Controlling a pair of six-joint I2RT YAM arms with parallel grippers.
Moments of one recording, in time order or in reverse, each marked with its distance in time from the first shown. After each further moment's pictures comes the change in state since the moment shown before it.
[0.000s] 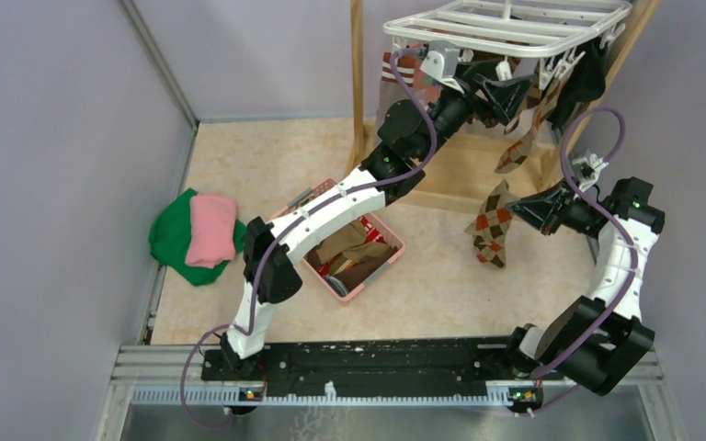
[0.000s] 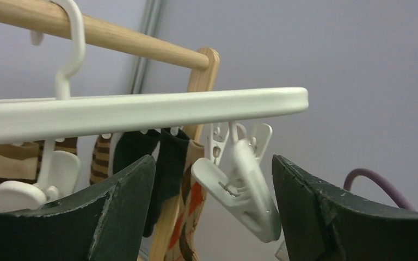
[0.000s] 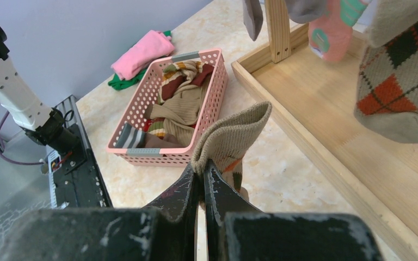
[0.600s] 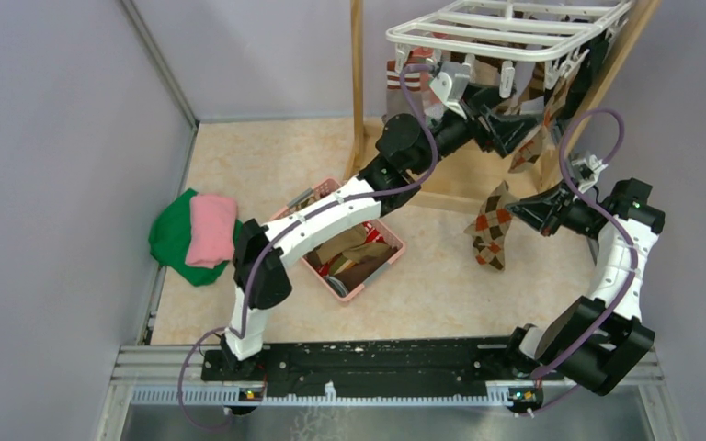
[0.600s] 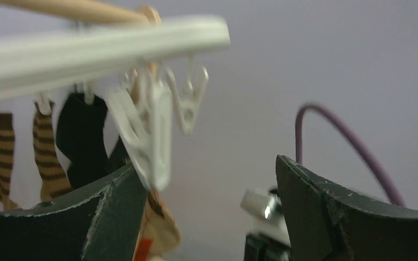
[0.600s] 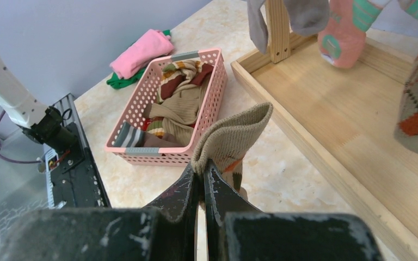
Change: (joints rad) left arm -0.020 -0.046 -0.108 0.054 0.178 -0.013; right arm 0.000 0.000 0.000 -0.013 0.000 -0.021
